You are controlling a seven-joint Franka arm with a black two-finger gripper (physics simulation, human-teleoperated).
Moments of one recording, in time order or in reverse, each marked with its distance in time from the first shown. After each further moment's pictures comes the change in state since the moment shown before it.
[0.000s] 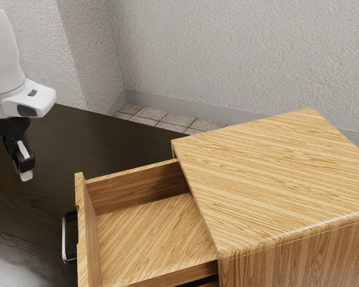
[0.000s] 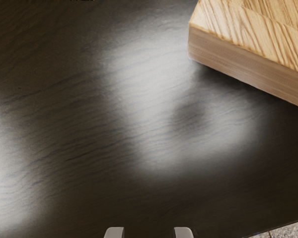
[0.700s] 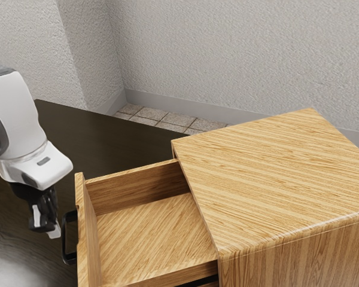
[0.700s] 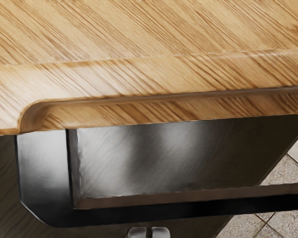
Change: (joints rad) arm -0.061 -0.141 -0.130 -0.232 -0.285 0.104 0.340
